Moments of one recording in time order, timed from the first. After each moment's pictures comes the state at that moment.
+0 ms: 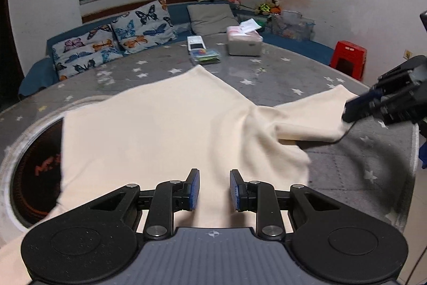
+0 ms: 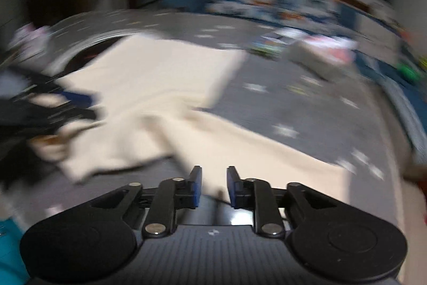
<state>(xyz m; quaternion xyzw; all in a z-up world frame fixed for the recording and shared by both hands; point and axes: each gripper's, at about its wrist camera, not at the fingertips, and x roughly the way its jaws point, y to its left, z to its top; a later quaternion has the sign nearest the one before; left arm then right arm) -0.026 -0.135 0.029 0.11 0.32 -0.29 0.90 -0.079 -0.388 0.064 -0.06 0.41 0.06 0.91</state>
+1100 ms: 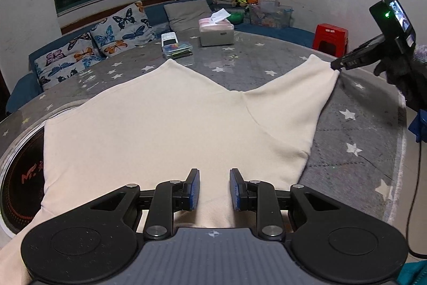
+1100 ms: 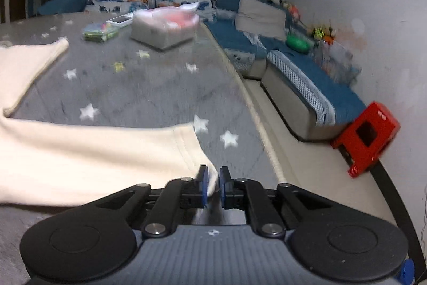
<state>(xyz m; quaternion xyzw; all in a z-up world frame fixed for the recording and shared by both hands) -0.046 -0.148 0.019 0.15 0.31 -0.32 0.88 -0.060 -0.485 0.019 -0.07 0.38 -0.16 0.91</state>
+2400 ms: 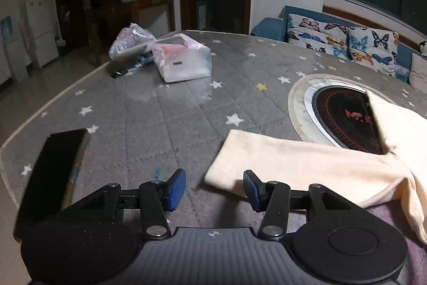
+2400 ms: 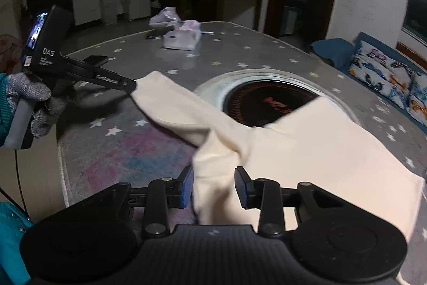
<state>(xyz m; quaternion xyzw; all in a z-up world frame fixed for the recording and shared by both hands) -0.081 0.121 0.026 -0.07 0.34 0.19 0.92 -0.071 -0.128 0.051 -0.19 0.32 0.40 0.84</state>
